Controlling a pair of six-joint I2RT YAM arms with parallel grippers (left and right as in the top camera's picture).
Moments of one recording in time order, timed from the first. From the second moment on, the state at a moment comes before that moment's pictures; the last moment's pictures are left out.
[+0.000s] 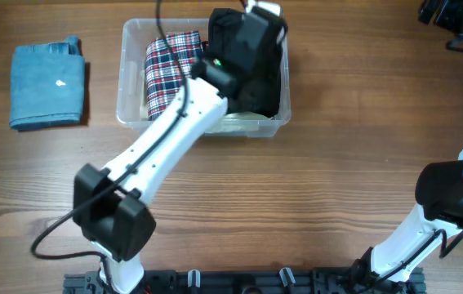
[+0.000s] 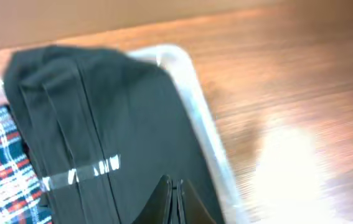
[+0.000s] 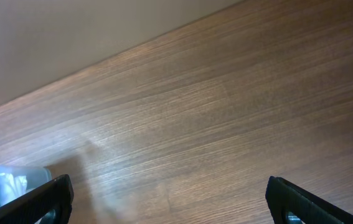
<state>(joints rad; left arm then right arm) -0.63 1.92 1.84 -0.68 -0.15 -0.30 -0.31 2.02 2.27 -1.16 -0.10 0.11</state>
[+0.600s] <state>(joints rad) -0.55 2.20 1.87 -0.69 0.12 -0.31 -0.31 2.02 2.27 -1.16 -0.10 0.11</state>
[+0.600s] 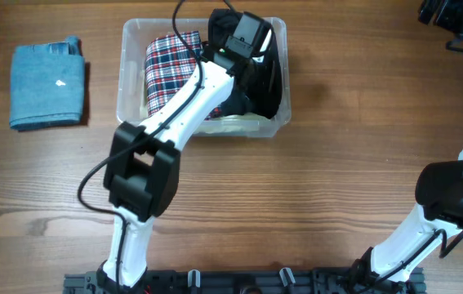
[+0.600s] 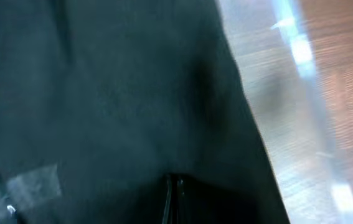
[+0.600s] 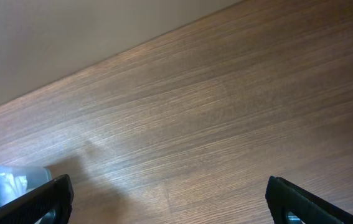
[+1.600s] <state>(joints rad) -0.45 2.13 1.94 -0.46 -0.29 -0.29 -0.31 2.02 2.27 -1.16 -0.10 0.11</state>
